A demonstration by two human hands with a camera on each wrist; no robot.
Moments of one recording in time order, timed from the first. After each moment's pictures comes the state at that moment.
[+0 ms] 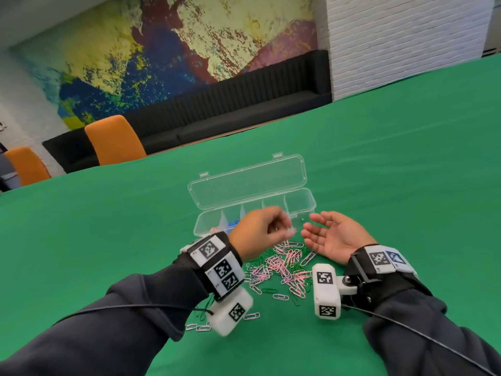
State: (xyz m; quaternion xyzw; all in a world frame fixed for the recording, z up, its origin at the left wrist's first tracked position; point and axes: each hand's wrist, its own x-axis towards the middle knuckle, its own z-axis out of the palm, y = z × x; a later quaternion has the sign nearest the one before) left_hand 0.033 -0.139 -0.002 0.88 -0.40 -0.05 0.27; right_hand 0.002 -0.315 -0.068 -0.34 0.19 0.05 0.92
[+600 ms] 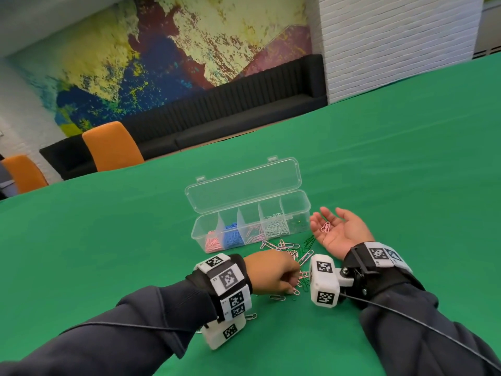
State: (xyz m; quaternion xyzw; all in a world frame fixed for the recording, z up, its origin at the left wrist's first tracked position) left_hand 0.016 -0.147 -0.034 0.85 -0.50 -0.18 -0.02; right_hand 0.001 -0.326 -0.069 -0.15 0.19 -0.05 0.97
